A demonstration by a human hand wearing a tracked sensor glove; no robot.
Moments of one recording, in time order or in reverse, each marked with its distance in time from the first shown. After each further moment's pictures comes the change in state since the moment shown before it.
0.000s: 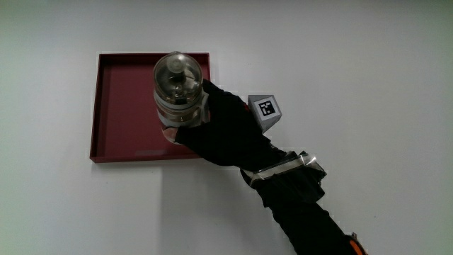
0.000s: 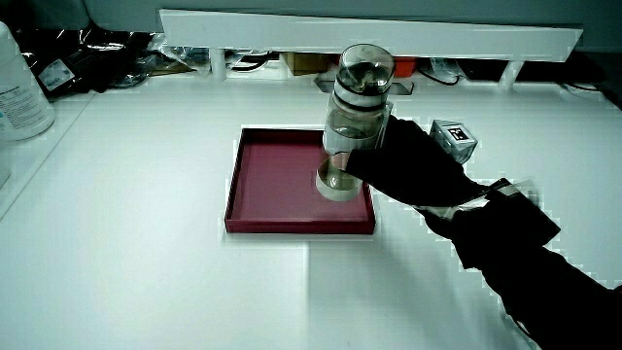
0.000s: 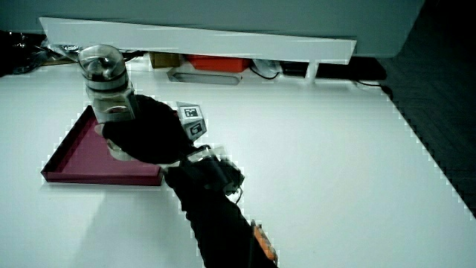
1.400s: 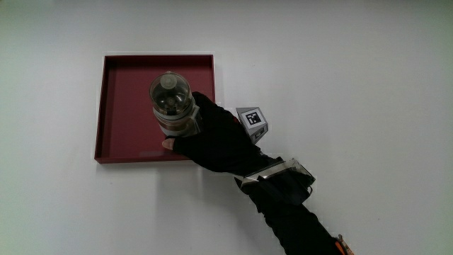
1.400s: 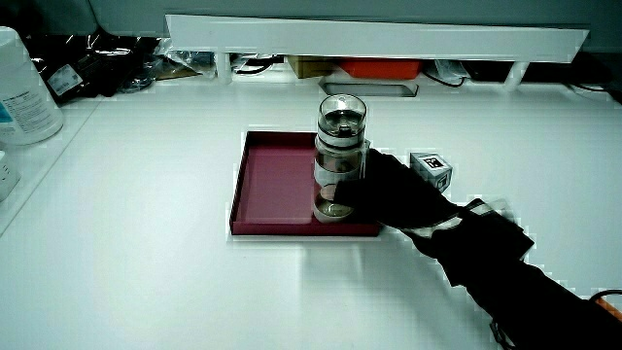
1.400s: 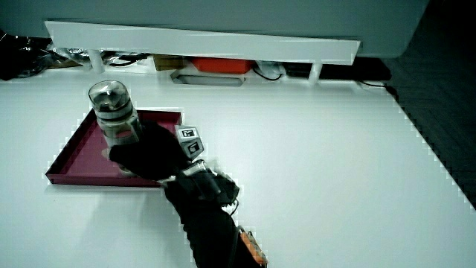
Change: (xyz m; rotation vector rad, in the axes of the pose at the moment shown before) arm 0.055 0.002 -0.016 -0.054 -0.006 -0.211
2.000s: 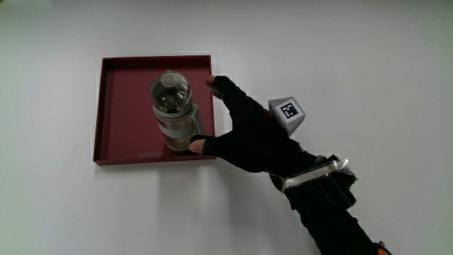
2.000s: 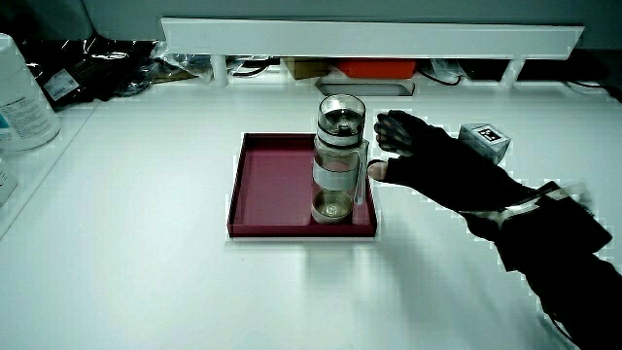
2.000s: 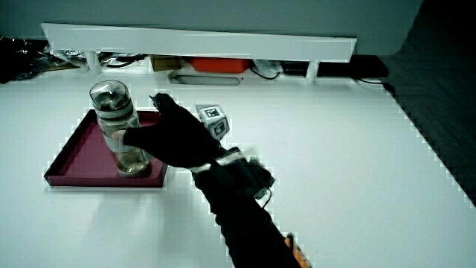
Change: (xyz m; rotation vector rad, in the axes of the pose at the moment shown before) arm -0.054 -0.035 0.042 -0.106 -0.005 0.104
